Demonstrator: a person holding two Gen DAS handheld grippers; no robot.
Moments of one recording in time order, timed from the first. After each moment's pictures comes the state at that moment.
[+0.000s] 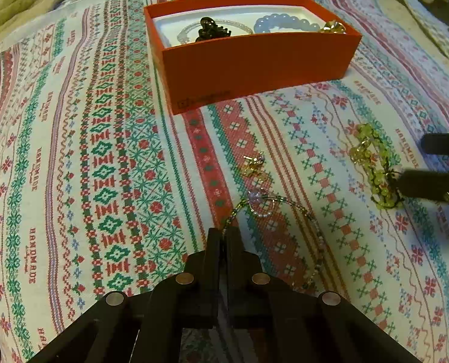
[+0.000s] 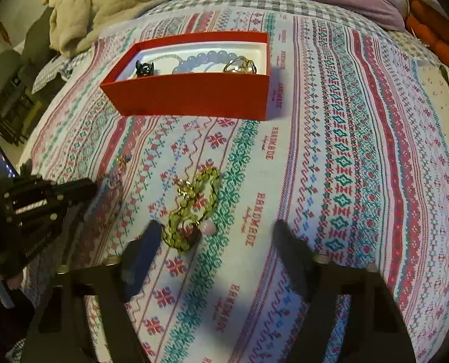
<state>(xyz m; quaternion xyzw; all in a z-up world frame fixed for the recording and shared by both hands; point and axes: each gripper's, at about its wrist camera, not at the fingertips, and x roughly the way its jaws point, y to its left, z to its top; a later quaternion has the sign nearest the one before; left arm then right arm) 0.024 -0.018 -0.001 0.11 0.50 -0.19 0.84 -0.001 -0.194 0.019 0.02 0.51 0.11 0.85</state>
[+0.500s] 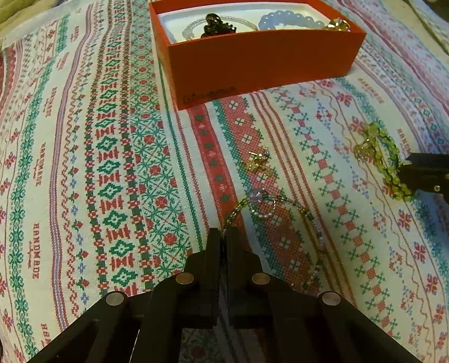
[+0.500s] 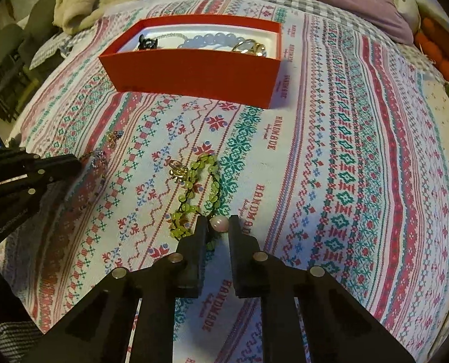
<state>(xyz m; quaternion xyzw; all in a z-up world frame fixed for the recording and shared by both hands) 0.026 -0.015 0.001 0.11 0.51 -0.19 0.83 -0.003 -0.185 0.009 -0.03 0.52 0.11 0.85</state>
